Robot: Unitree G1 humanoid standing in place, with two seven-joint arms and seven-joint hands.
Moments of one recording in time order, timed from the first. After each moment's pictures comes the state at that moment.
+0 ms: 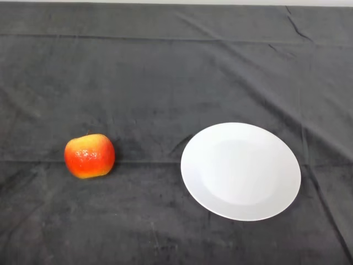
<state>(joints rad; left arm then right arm) -0.38 0.57 0.53 1.17 -0.64 -0.62 0.11 -0.39 -0.75 0.04 1.14 -0.30 -0.16 -0.15</state>
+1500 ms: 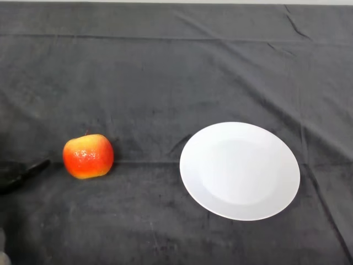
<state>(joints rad) -0.46 0.36 0.29 1.14 -0.28 -0.76 0.00 -0.39 -0.75 0.04 1.14 -0.30 -0.16 -0.15</state>
